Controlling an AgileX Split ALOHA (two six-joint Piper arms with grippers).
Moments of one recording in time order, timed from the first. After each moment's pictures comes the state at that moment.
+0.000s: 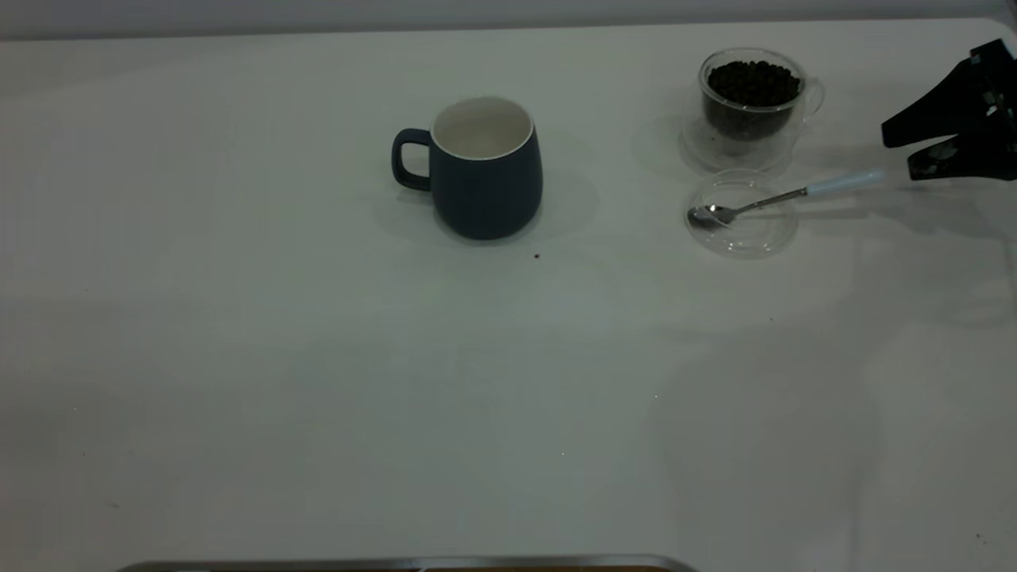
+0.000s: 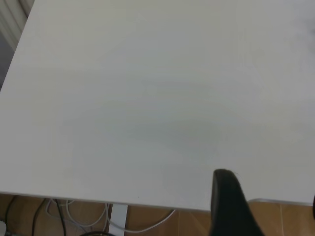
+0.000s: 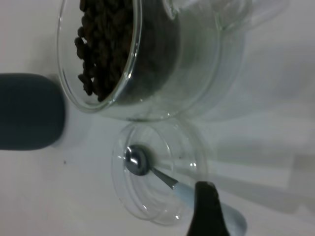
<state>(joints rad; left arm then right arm) 0.07 -0.02 -0.49 0.01 1.14 -0.02 -0.37 2.60 -1.59 1.13 0.99 -1.16</state>
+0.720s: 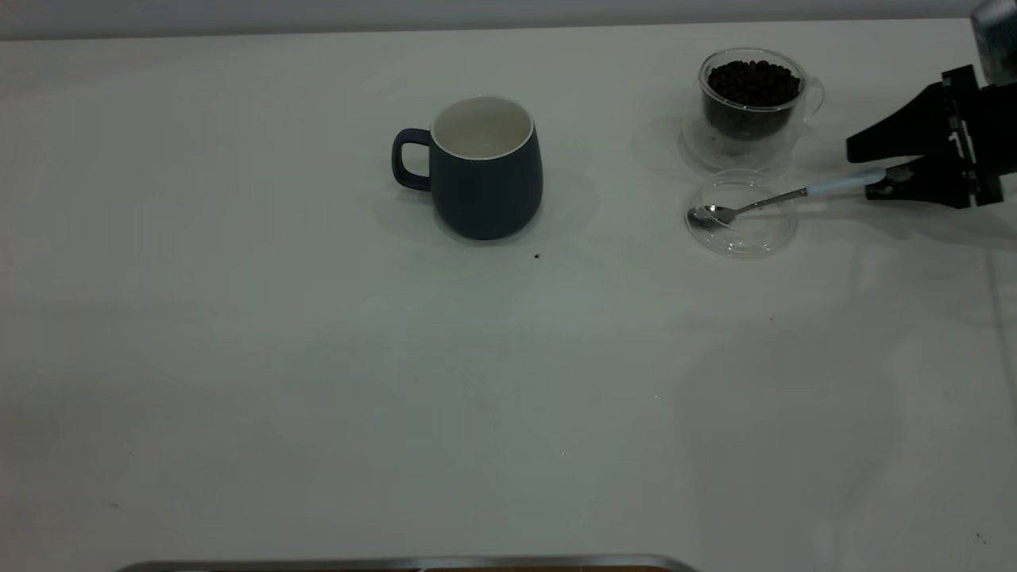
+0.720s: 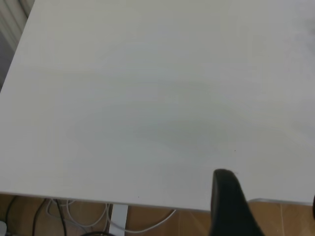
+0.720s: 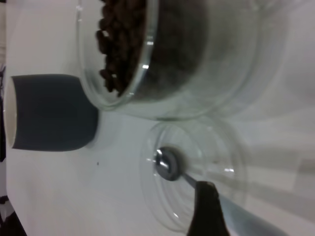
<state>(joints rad) 0.07 -0.02 -0.49 0.01 1.14 -0.02 -0.34 2.69 -1.60 1.24 1.07 -1.21</state>
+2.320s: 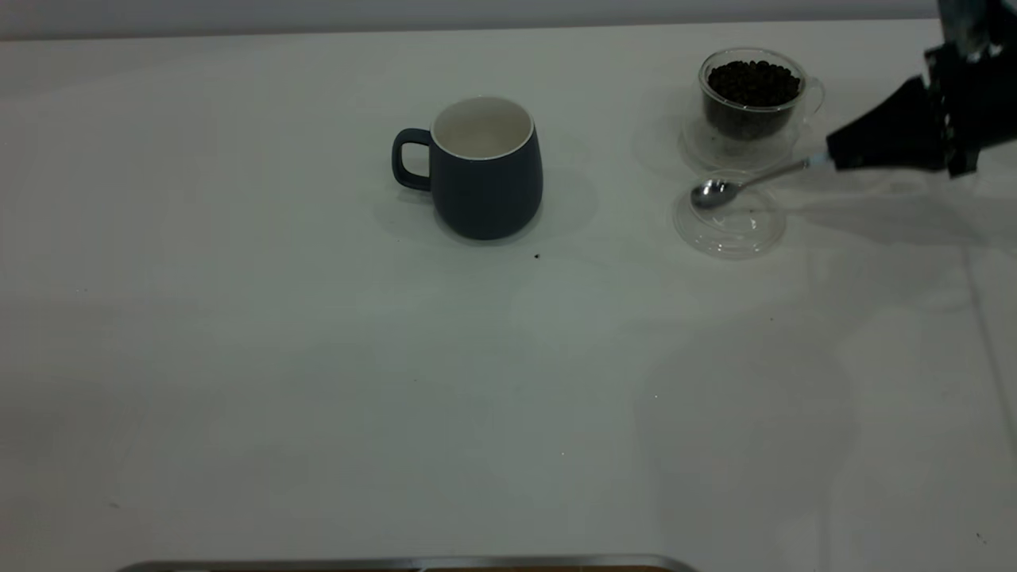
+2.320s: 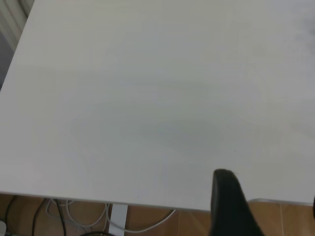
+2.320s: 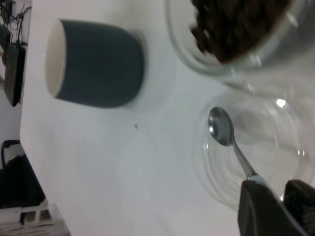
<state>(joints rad) 0.07 -0.02 -0.49 0.01 1.14 -0.02 -0.29 2.62 -1.61 1.17 1.16 -1.23</state>
